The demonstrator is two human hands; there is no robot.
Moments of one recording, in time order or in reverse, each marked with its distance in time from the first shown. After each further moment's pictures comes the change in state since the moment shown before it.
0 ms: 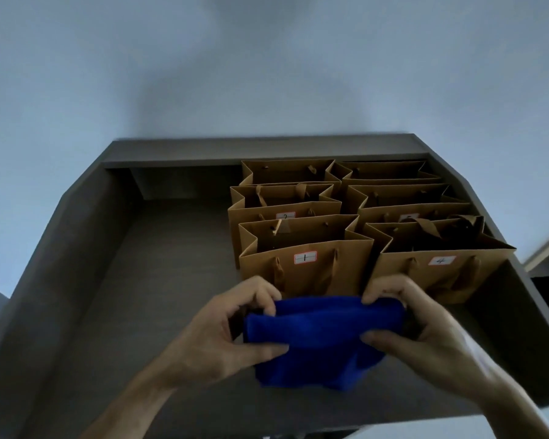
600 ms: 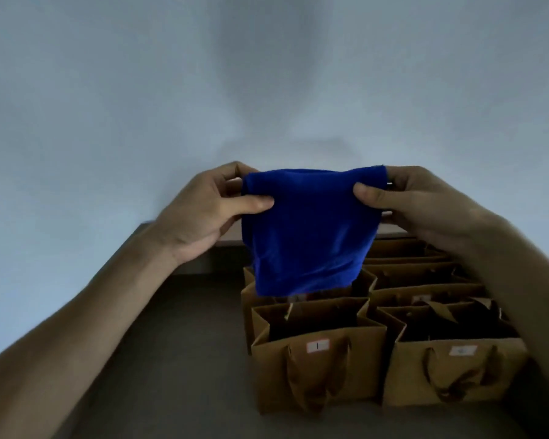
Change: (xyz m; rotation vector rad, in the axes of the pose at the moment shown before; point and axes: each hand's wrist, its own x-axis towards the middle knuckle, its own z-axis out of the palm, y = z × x) left_hand 0.122 0.127 -0.117 -0.124 0.303 0.046; right_hand 0.169 -0.107 -0.100 0.113 0.081 -0.010
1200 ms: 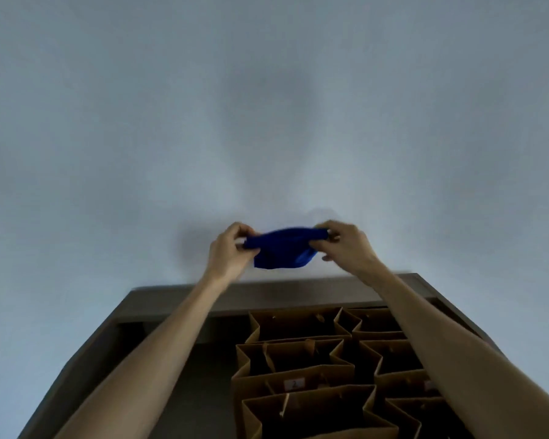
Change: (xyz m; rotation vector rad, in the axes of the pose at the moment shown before) left_hand 0.134 -0.086 -0.035 0.547 0.405 0.140; right_hand 0.144 0.072 -0.009 -0.339 0.332 -0.111
